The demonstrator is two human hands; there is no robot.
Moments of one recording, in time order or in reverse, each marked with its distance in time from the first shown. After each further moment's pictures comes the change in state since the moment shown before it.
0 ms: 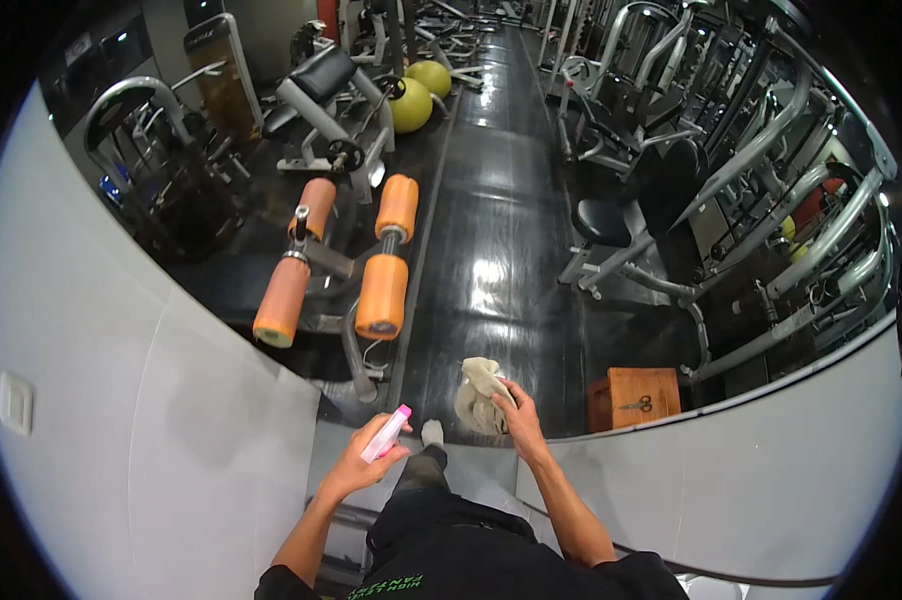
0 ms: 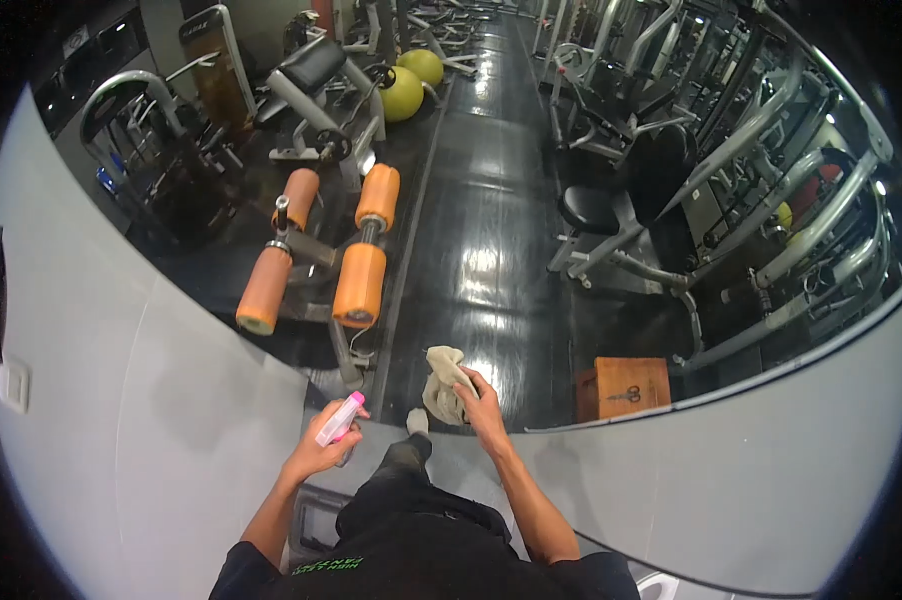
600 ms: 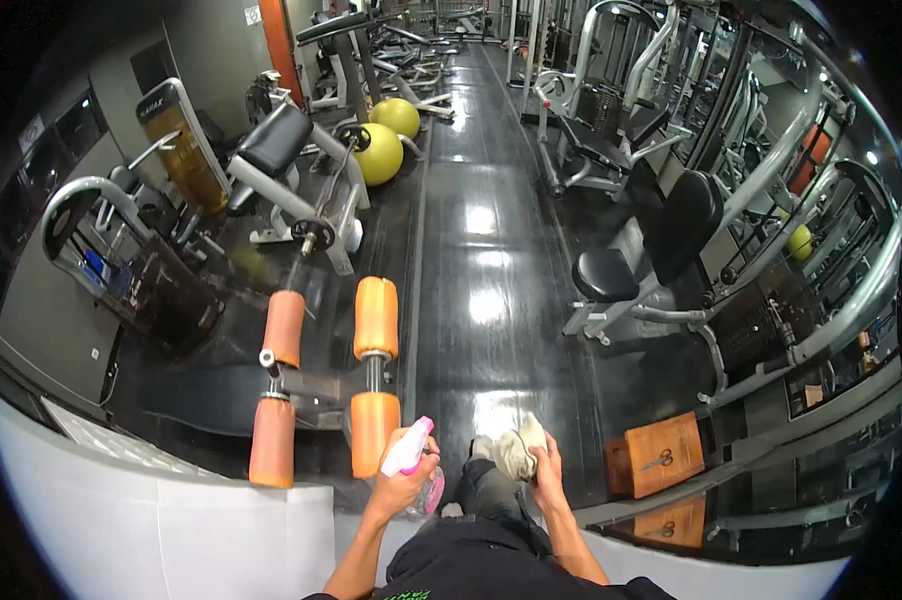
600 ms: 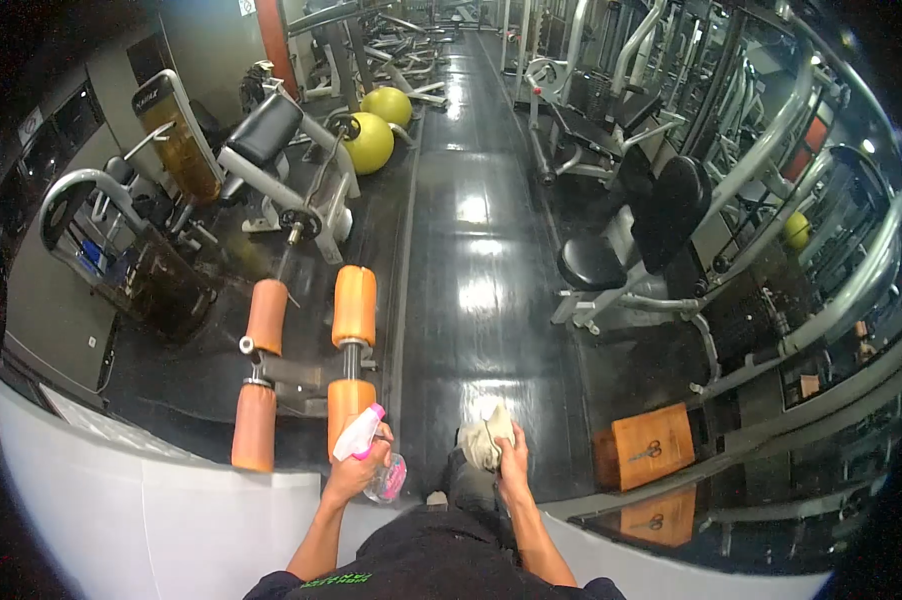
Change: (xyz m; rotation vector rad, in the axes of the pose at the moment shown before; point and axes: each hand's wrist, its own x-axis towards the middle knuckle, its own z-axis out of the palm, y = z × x) left_hand 0.282 -0.022 -0.022 -0.342 0.052 -0.052; right_hand 0.194 -0.022 -0.034 0.426 0.375 0.073
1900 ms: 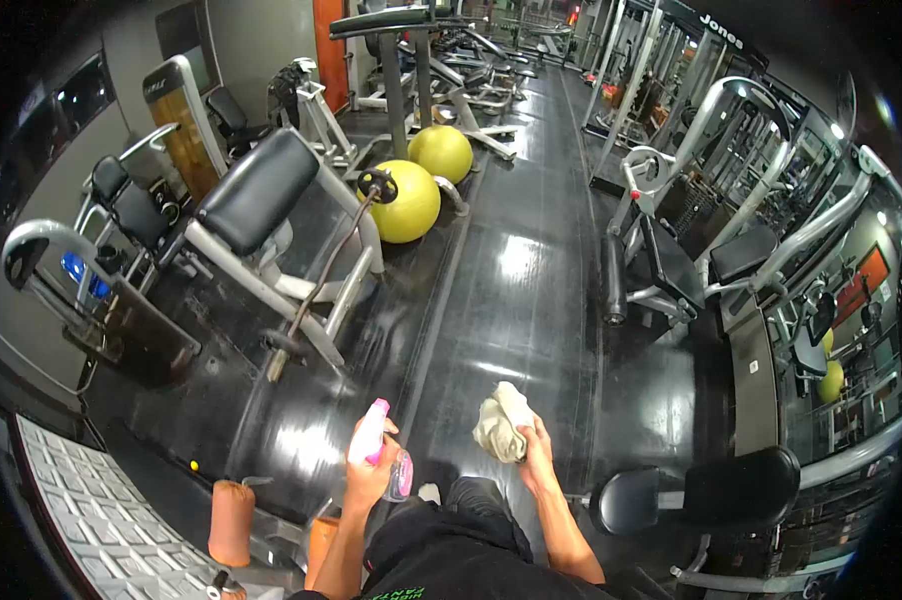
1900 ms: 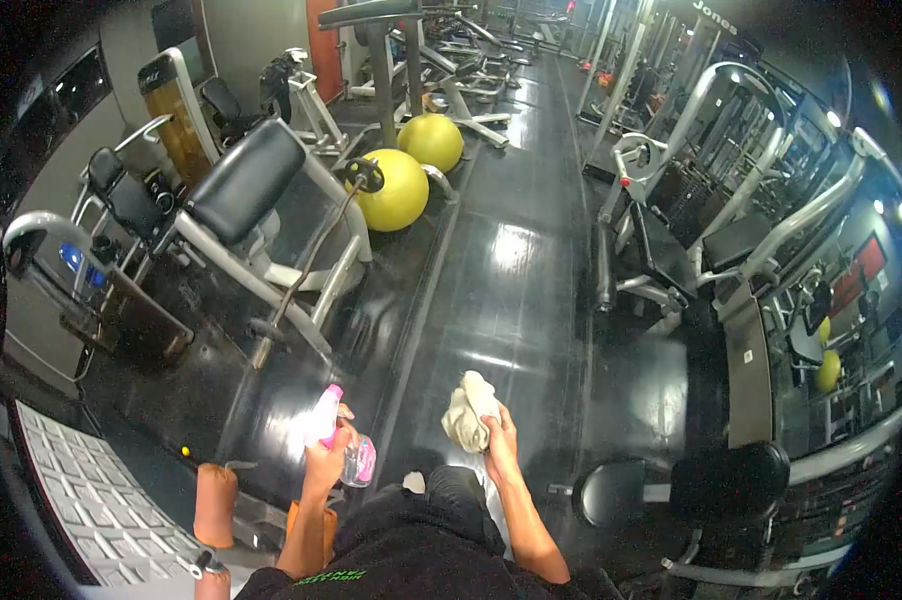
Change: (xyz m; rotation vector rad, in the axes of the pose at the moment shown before) left_hand 0.631 -0.044 -0.125 0.136 0.416 0.269; right_hand 0.615 -0.236 0.325 -0.055 -0.278 0.042
